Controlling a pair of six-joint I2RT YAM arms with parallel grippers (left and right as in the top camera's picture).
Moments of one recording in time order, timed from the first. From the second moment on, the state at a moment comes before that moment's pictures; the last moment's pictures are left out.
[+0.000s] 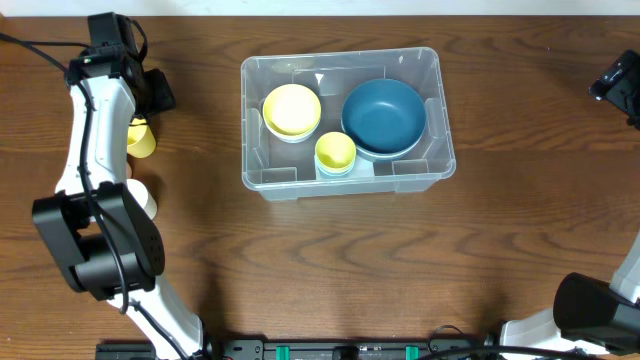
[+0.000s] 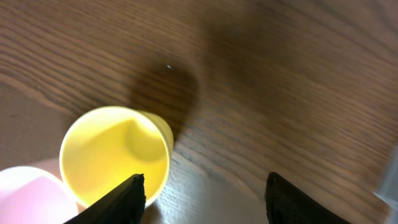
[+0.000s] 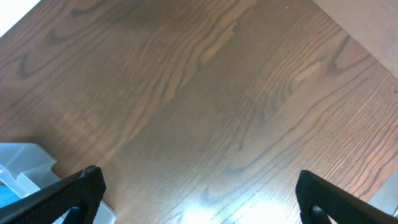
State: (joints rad) left arm 0.20 1.97 1.70 -0.89 -0.09 -0.20; right arm -0.29 1.71 2.16 -1.56 0.28 0.49
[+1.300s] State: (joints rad) left arm 0.24 2.03 1.69 -0.87 0.05 -0.27; right arm -0.29 1.71 2.16 -1.55 0.28 0.49
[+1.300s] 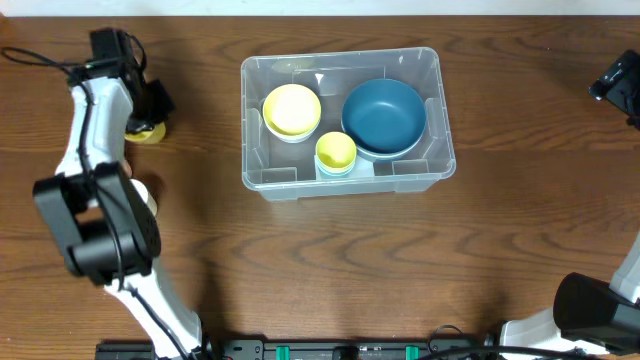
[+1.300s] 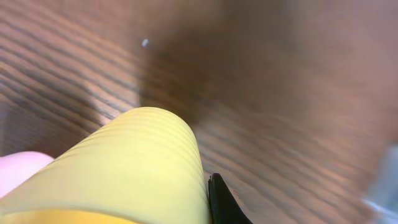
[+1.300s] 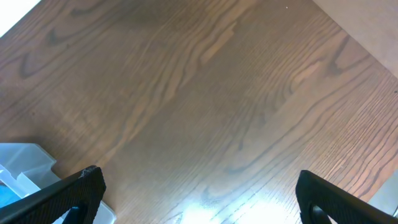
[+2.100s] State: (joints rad) left arm -0.34 1.57 1.67 -1.15 0.12 -0.28; right arm -0.29 1.71 2.16 -1.56 0.28 0.49
